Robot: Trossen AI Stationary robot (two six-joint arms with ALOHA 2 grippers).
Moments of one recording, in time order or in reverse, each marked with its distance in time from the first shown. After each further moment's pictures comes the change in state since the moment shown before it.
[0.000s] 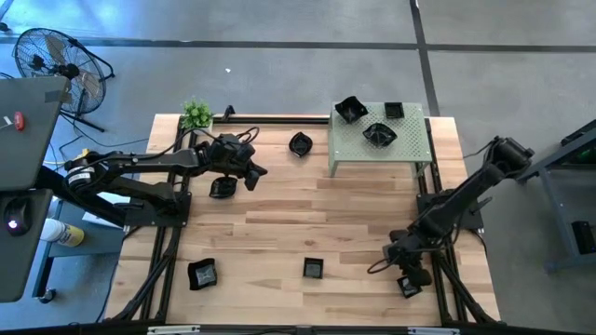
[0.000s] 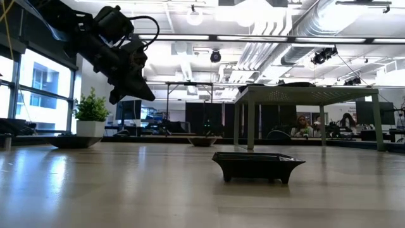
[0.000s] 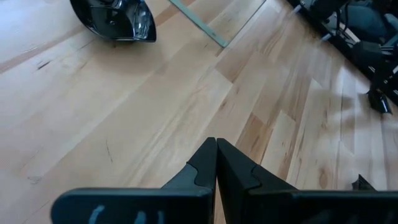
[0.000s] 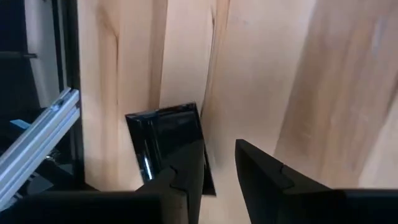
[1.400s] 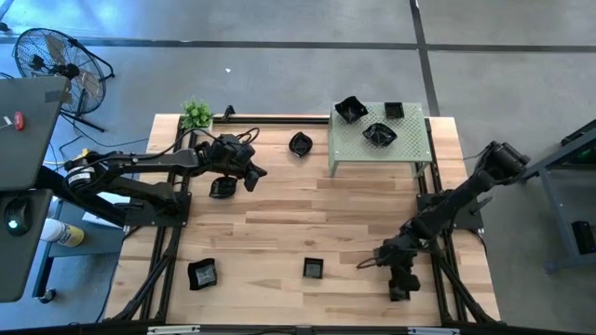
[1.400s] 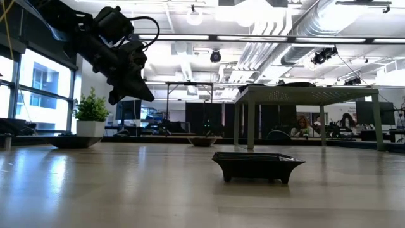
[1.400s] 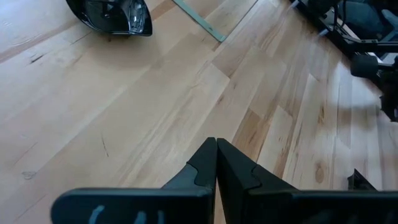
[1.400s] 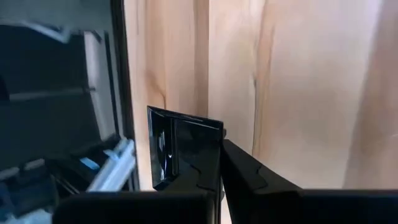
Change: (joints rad) left arm 0.000 0.000 0.000 -0.011 0.018 0.000; right arm -0.059 0.098 0.001 0.252 -0.108 0.154
